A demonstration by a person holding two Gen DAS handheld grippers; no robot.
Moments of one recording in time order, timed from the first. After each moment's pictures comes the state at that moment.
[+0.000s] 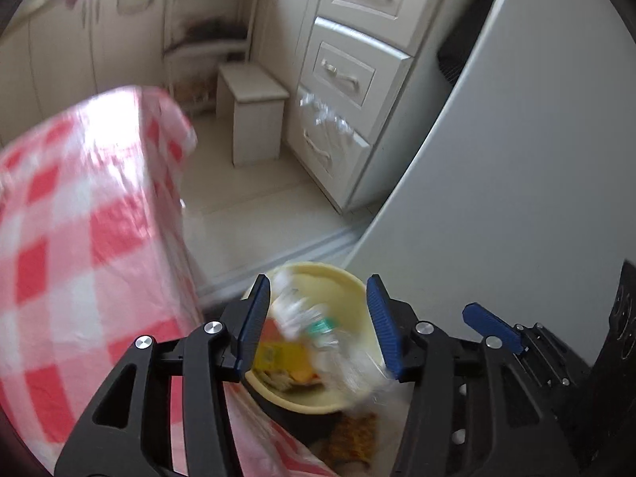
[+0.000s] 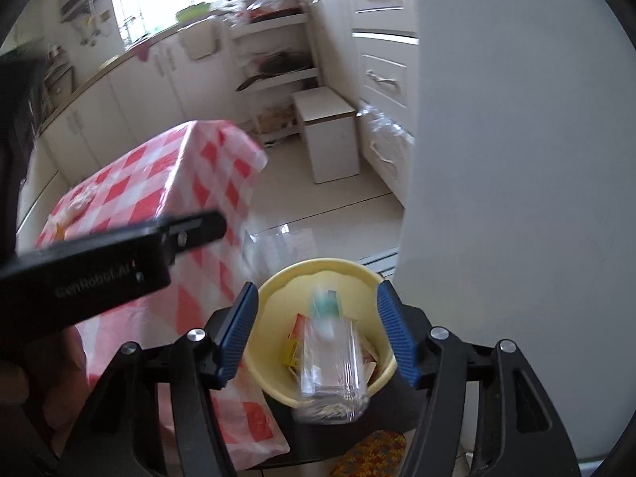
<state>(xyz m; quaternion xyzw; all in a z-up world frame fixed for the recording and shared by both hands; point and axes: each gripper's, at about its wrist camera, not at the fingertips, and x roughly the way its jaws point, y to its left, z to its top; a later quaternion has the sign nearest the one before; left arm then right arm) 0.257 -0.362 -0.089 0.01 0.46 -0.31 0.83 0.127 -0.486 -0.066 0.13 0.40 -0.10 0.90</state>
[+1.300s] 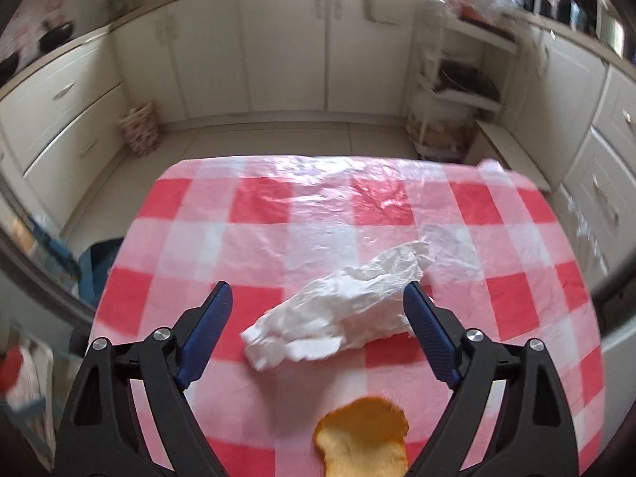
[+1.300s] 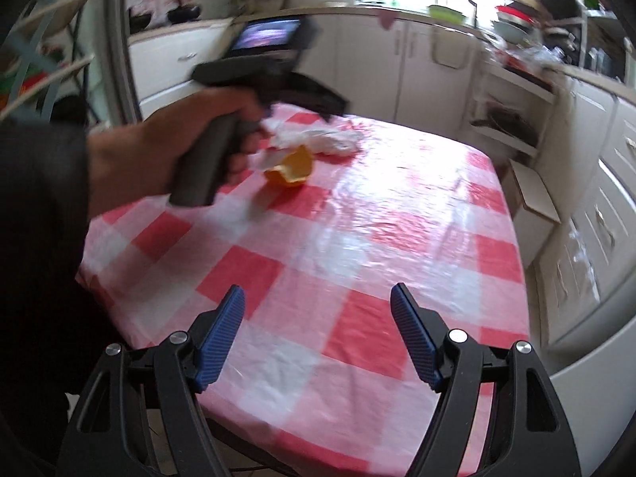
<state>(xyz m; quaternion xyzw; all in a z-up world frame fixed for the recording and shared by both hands) 0.478 -0.029 -0.083 0.01 0.43 0.01 0.90 0.177 -0.206 -0.046 -0.09 0.38 0.20 0.90</state>
